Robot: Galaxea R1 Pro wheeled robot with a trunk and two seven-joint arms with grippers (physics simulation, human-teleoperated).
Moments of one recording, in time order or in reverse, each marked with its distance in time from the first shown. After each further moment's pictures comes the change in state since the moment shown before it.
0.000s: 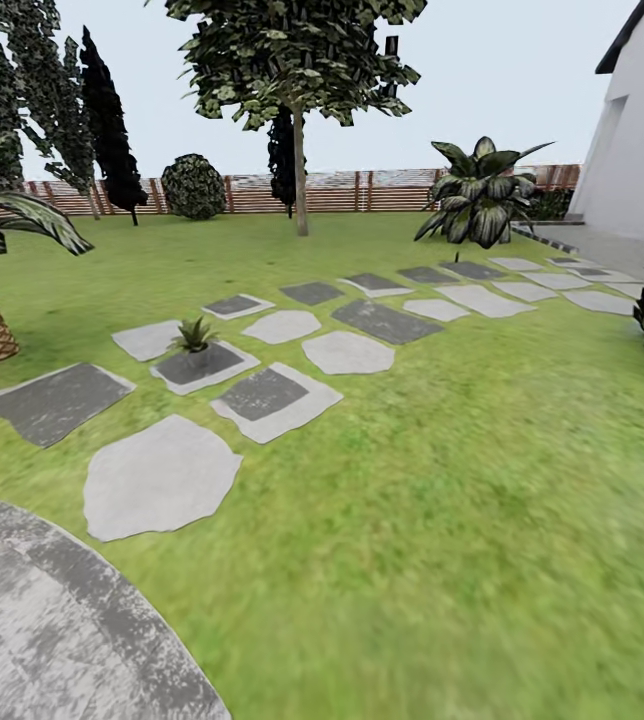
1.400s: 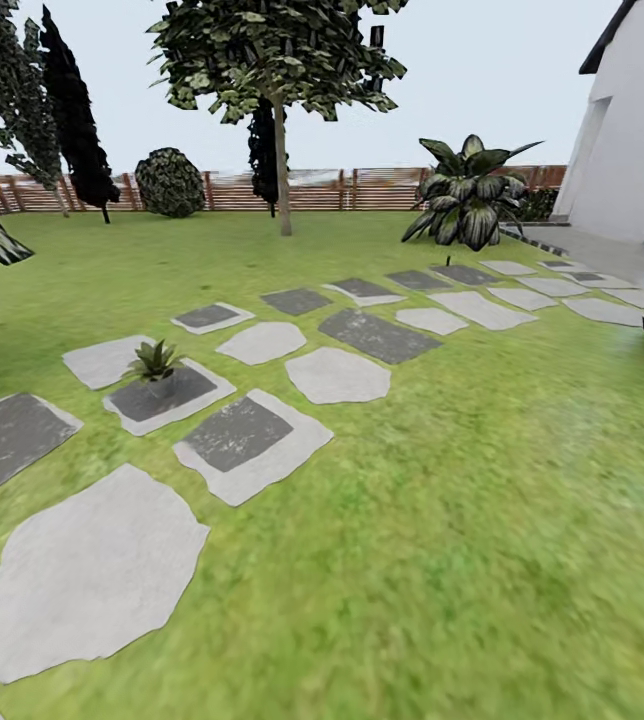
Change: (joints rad) left arm 0.000 0.000 0.000 0.001 -0.001 0.000 0.000; right arm 0.000 0.000 0.002 0.004 0.000 0.000 0.000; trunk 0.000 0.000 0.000
